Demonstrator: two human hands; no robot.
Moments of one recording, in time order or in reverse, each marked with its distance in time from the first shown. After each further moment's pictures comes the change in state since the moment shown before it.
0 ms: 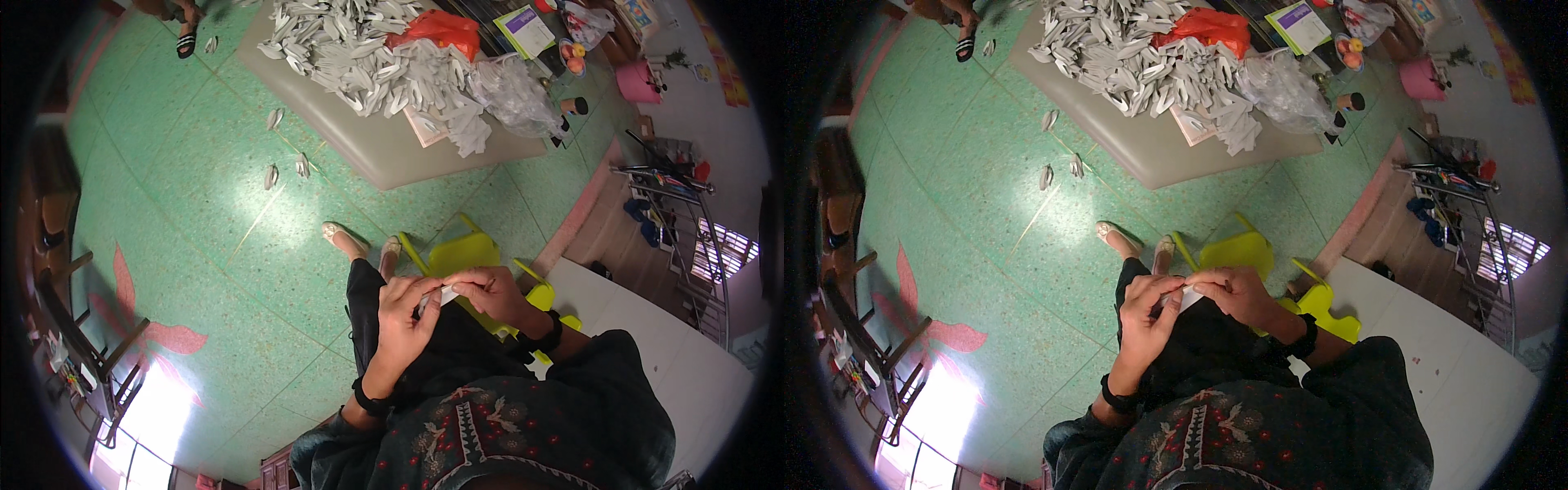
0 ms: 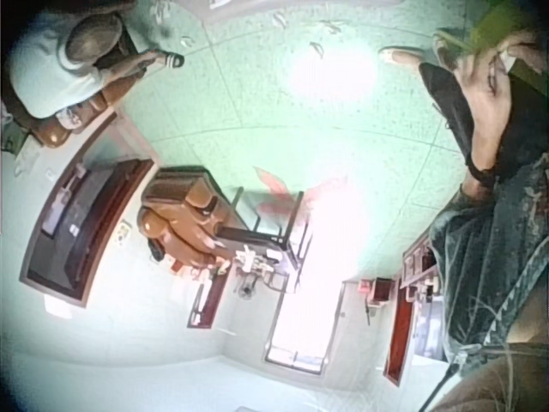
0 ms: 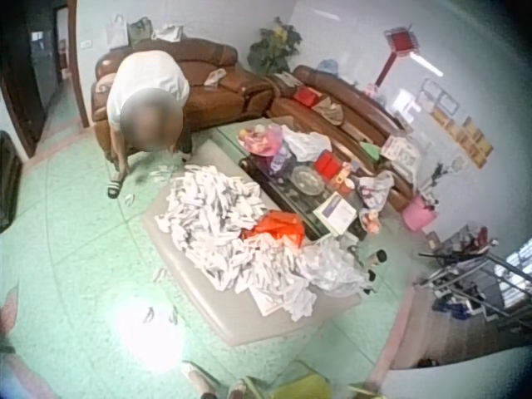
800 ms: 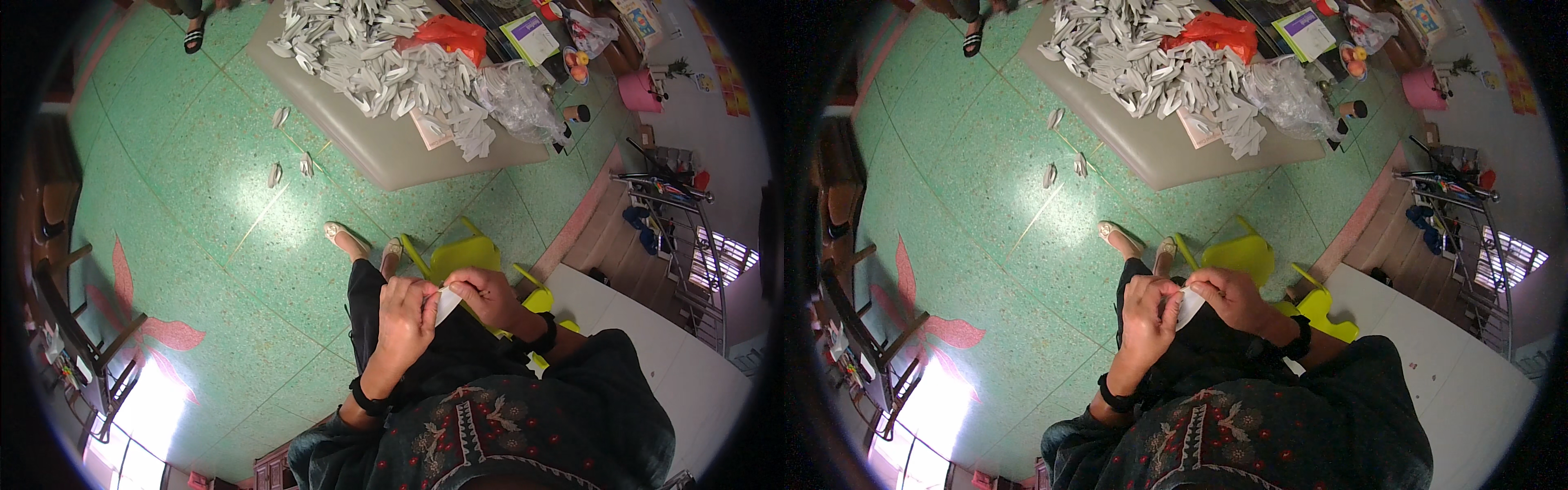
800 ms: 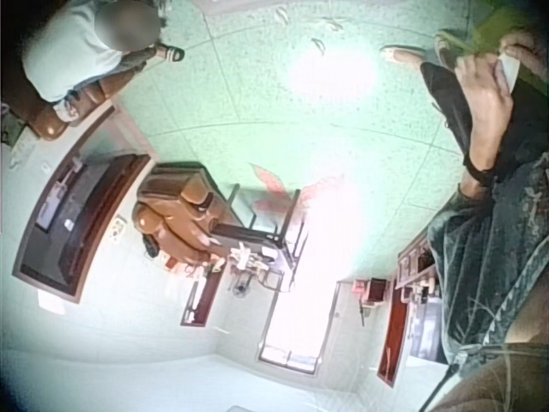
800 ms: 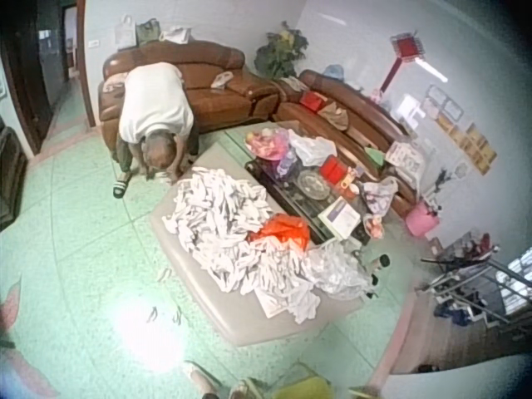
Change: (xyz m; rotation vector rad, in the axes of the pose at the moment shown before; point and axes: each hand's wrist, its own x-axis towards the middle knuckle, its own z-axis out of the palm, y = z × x) left_hand -0.005 -0.003 -0.008 0.140 0.011 0.093; right_hand 0.004 0.001 0.016 -0.093 0.068 -0.197
